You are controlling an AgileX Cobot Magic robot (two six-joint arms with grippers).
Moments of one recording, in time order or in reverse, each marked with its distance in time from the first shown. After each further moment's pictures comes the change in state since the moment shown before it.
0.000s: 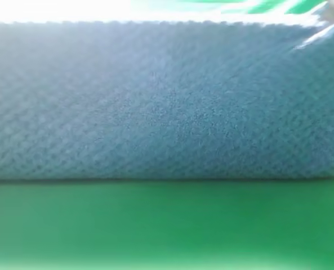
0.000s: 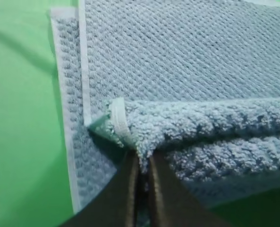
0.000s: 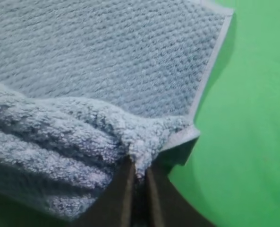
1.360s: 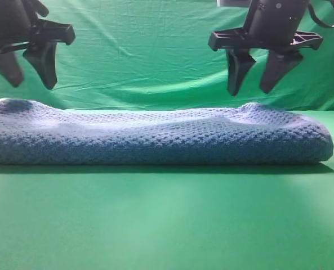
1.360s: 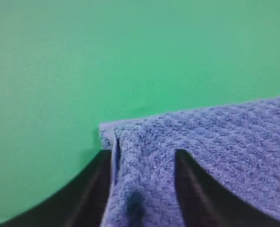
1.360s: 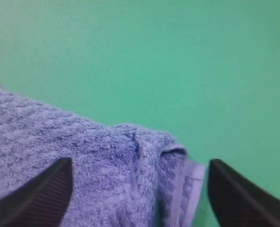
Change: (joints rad) left arm 0.006 0.617 -0.451 0.541 -0.097 -0.310; right arm -0.154 0.548 -0.434 -0.062 -0.187 -0.099
